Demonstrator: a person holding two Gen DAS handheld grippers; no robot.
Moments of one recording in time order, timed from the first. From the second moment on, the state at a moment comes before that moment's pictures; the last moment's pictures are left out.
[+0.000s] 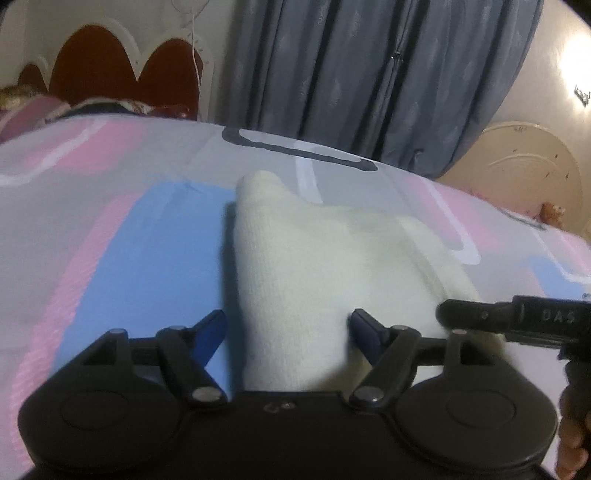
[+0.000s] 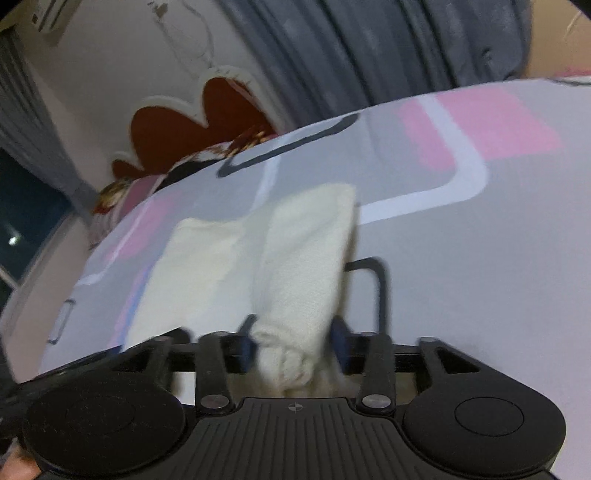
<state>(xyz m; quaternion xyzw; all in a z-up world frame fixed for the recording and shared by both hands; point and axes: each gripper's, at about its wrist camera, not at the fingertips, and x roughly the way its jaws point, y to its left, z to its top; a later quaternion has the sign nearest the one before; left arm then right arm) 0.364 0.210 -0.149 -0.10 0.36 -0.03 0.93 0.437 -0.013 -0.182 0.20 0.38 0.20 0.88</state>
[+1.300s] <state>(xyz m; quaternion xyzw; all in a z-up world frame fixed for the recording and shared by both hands) 0.299 0.202 -0.152 -0.07 0.40 -0.01 0.91 0.324 0.035 -0.191 0.02 0.38 0.14 0.91</state>
